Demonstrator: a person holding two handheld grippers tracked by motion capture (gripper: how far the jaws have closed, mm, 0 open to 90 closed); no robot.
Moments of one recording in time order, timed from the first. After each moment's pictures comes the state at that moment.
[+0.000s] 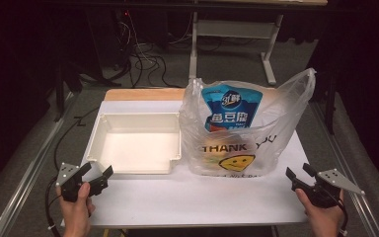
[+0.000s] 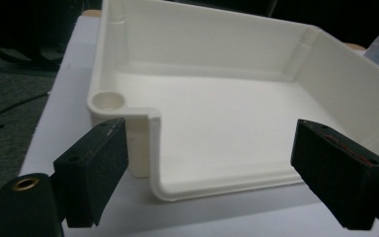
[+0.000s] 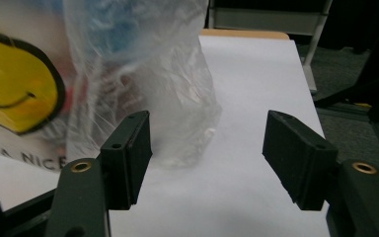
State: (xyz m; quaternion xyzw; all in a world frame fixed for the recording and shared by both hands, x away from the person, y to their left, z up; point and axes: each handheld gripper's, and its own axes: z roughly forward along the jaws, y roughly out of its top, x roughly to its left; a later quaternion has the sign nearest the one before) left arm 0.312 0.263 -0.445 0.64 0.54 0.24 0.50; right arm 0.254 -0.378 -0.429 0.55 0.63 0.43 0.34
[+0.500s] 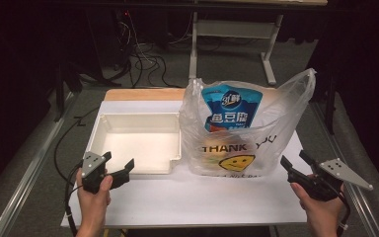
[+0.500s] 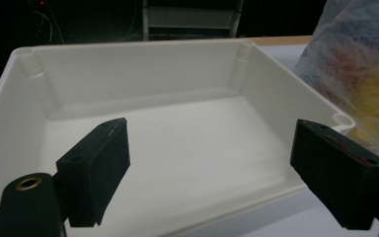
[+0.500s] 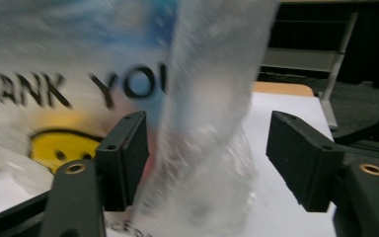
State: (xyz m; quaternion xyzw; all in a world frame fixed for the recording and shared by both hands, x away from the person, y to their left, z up) left arm 0.324 0.193 -0.400 0.69 0.47 0.25 0.49; right arm 0.256 -0.341 -0.366 0.51 0.62 0.48 0.35
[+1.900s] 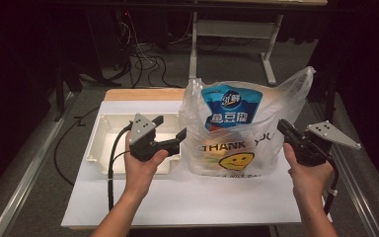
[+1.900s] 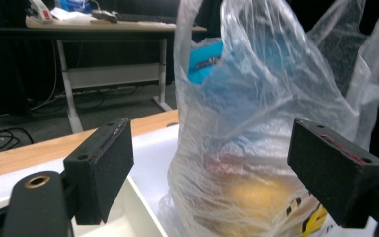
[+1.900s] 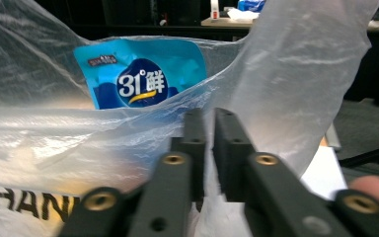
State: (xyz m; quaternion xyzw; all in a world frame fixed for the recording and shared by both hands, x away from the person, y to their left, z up) left arm 0.354 0.081 -0.314 0.69 0.37 0.22 0.59; right arm 0.309 -0.310 -0.309 0.50 0.62 0.48 0.37
